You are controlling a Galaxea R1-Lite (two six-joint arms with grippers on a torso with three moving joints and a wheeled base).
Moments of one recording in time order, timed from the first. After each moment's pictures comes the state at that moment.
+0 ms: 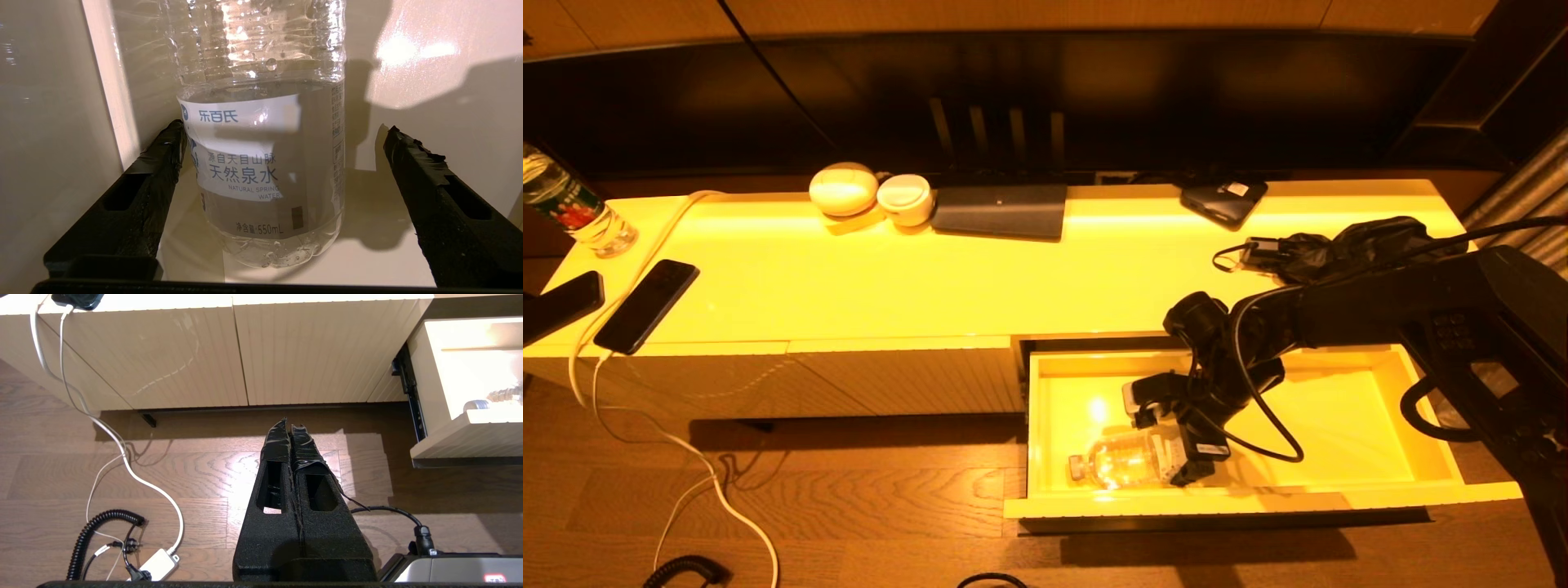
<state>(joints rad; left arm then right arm) 0.00 0.00 0.00 0.00 0.00 0.01 0.41 2.32 -1.73 0.62 0.15 -1.13</state>
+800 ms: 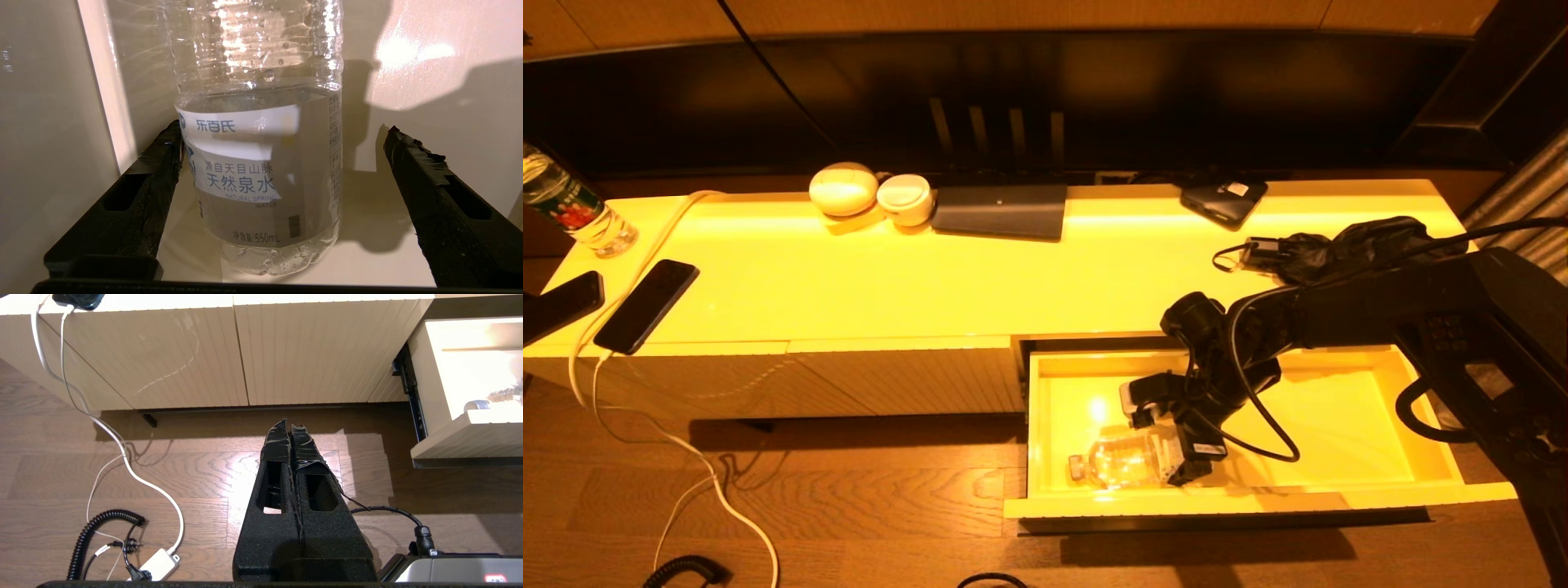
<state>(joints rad) 0.00 0.00 0.00 0.00 0.00 0.01 0.42 2.33 -1.74 0.62 0.15 -1.13</state>
